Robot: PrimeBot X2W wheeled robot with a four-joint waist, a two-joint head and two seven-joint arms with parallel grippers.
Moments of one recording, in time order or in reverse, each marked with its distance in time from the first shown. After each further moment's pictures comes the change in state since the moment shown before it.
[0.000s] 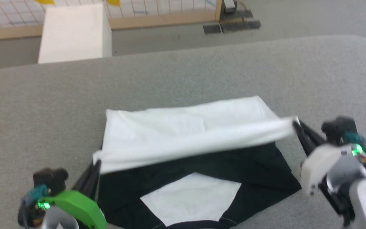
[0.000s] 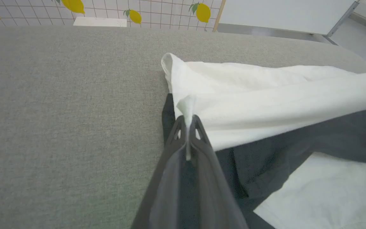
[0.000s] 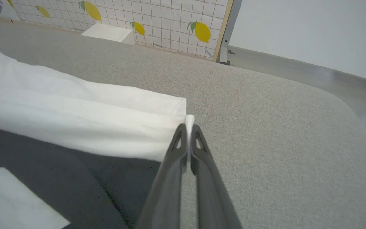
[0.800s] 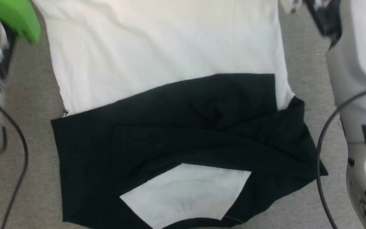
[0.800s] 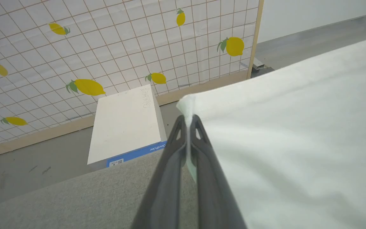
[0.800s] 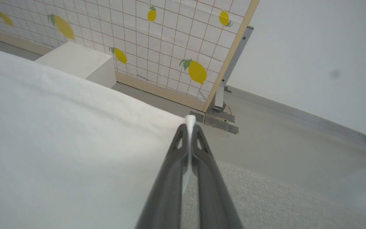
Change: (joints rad) left arm -1.003 0.079 -0.006 0.426 0.236 -0.145 0.063; right arm -0.980 0.174 0.020 0.565 -0.181 0.000 -0.129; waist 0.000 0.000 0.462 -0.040
